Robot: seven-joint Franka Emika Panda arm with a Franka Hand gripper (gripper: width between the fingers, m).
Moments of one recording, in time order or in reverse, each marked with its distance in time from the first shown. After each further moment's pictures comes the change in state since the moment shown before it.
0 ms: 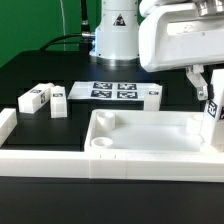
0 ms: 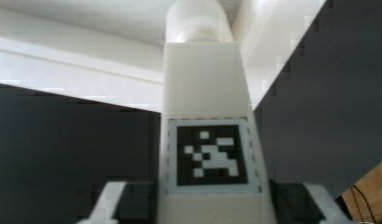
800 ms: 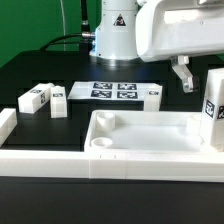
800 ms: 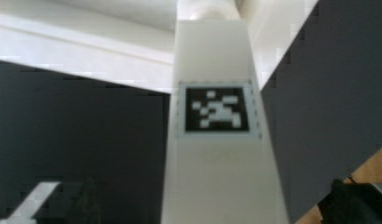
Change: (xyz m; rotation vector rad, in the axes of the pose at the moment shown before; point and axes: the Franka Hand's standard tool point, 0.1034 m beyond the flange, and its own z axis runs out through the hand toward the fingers) arm 0.011 0.006 -0.016 0.001 -0.011 0.004
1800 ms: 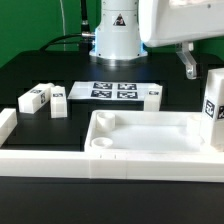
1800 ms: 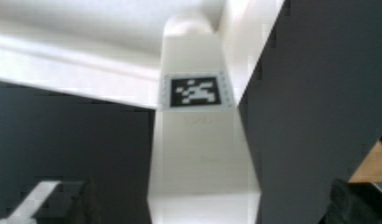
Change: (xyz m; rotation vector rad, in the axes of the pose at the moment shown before) arm 0.010 -0.002 -0.013 0.065 -0.236 0.042
